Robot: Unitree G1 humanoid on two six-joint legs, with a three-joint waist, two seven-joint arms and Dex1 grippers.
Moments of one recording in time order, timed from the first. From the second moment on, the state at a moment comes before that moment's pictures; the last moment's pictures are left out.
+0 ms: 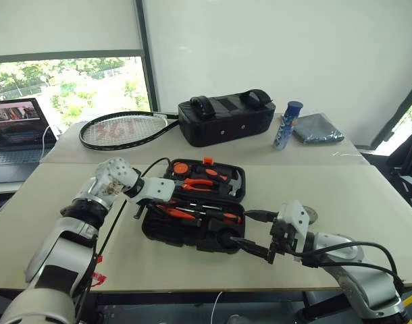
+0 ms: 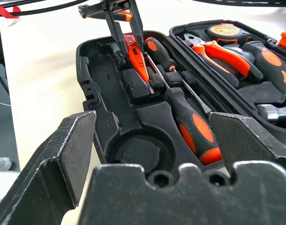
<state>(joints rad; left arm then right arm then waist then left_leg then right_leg) -0.97 0.64 -0.36 0.73 0.17 -0.24 -1.51 -0.11 -0.62 0.06 -0.42 0.45 0.41 0.81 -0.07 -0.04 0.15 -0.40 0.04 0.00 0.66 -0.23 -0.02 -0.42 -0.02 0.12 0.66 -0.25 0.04</state>
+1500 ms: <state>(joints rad) -0.85 0.63 -0.29 0.61 -0.06 -0.11 -1.50 -0.14 -0.61 0.06 -0.38 0.45 0.42 0.82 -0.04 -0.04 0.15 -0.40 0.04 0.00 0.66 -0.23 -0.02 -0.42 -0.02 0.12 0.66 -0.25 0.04</state>
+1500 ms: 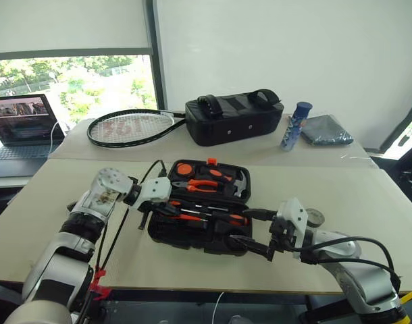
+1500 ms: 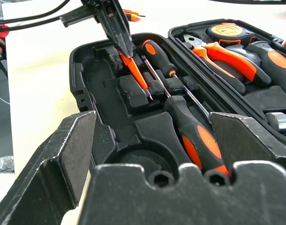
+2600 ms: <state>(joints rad) -0.80 0.67 -0.29 0.51 0.04 -0.04 -1.43 -0.14 -0.60 0.06 -0.38 0.45 0.42 0.82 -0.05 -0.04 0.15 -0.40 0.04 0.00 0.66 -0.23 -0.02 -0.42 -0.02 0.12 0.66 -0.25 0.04</state>
